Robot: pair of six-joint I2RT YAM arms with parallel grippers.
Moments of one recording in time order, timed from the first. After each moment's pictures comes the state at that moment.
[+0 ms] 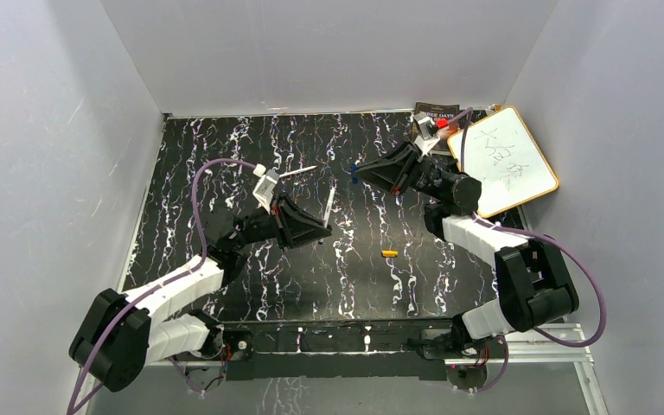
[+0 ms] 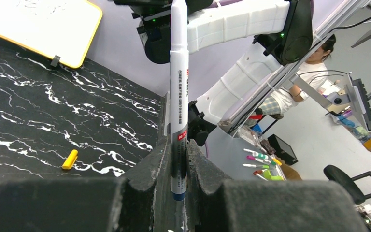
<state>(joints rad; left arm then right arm) -0.57 1.11 0.45 1.00 0.85 -0.84 0.32 1.43 0.72 1.49 -0.92 1.22</state>
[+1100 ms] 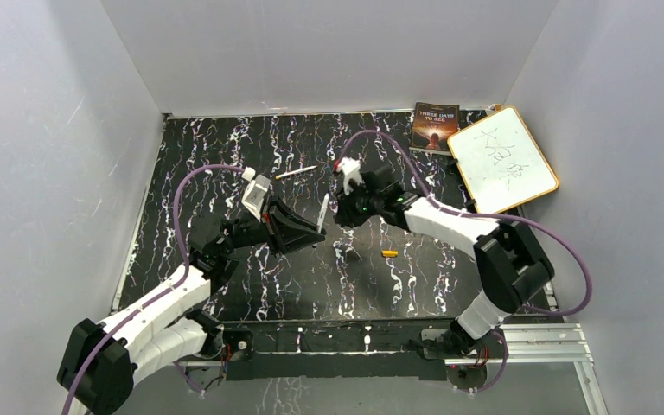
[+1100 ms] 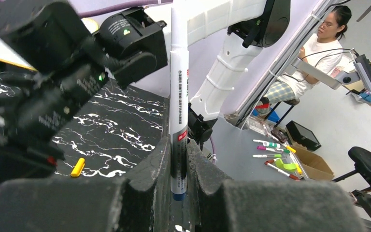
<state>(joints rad) -0.57 0.94 0.48 0.83 0.88 -0.73 0.59 1.57 1.00 -0.06 -0.38 0.07</state>
